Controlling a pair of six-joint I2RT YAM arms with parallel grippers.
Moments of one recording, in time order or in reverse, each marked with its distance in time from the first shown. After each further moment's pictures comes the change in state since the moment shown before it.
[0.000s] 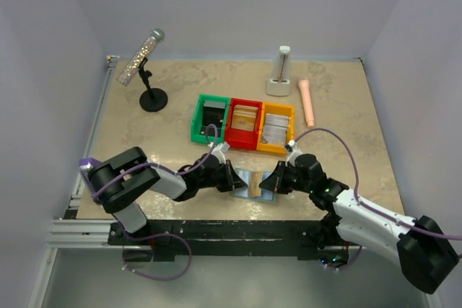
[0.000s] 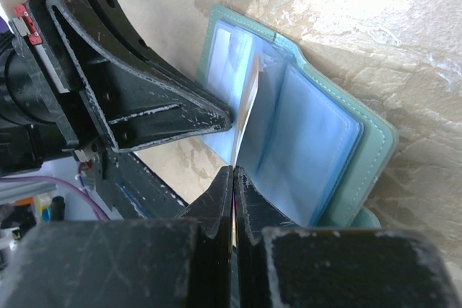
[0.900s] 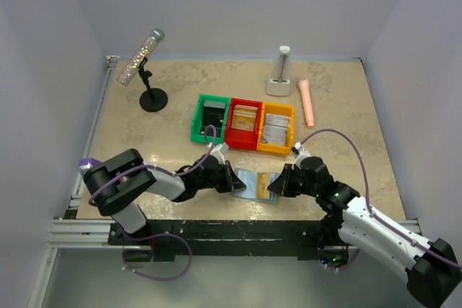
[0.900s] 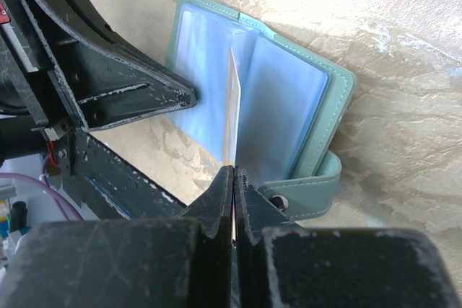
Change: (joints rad) left arm -0.005 -0.037 -0.008 -0.040 -0.023 0.001; right arm -0.004 -0.202 0.034 -0.294 0.079 -0.077
